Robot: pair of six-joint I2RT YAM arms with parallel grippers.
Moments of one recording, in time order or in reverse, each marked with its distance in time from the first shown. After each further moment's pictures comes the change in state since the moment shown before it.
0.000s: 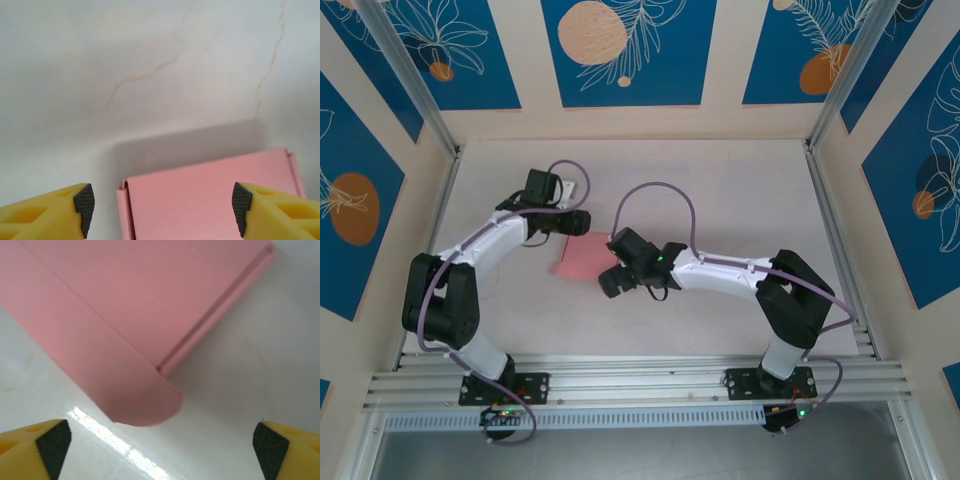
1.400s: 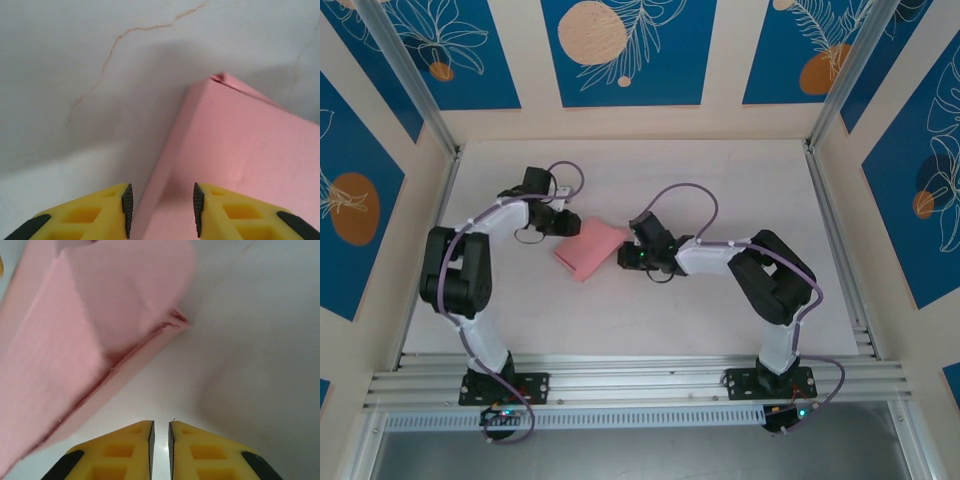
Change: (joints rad) left arm 0.098 0.192 0.050 -0.073 0.180 0.003; right arm -0.216 0.171 -0.063 0.412 -0.271 0.336
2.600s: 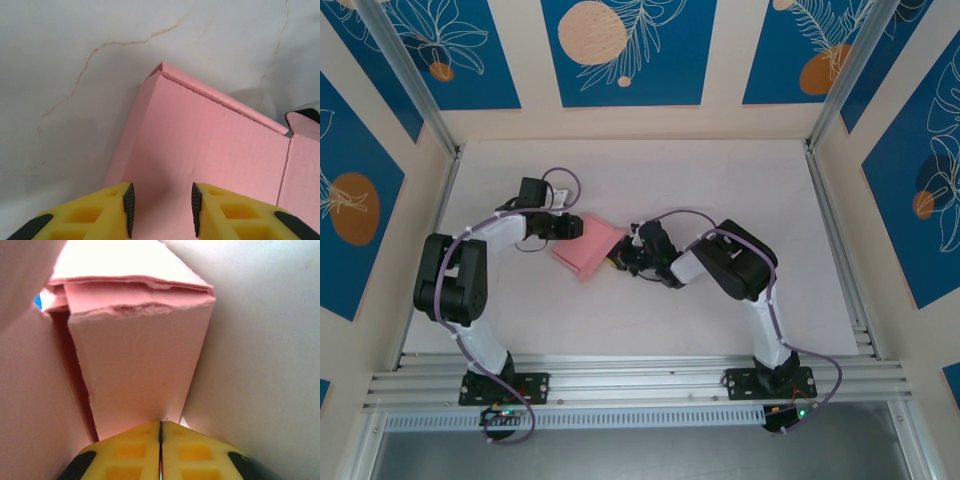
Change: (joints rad) left arm -0.005 -0.042 -0.138 0.233 0.091 -0.085; right arm -0.040 0.296 -0.079 0.789 -0.303 0.611
